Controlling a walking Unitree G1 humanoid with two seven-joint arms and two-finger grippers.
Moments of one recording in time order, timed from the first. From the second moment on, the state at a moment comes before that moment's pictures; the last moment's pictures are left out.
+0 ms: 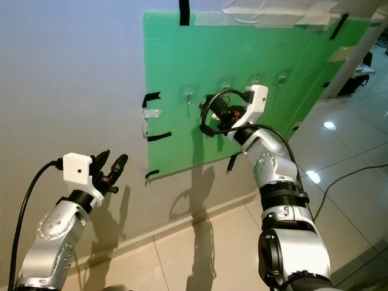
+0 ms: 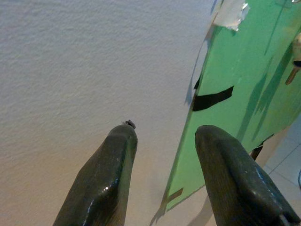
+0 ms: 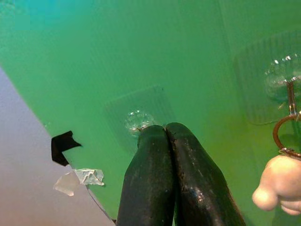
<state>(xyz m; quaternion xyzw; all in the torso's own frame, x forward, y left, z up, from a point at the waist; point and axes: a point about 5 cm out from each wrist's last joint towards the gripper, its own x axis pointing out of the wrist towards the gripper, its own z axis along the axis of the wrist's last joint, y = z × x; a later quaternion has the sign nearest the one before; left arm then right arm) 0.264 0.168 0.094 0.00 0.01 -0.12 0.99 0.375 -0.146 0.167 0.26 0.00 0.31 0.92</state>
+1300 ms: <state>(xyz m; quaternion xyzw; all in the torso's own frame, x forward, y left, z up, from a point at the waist) 0.257 0.171 0.093 0.00 0.01 -0.10 0.99 0.386 -0.133 0.156 0.37 0.03 0.28 0.89</state>
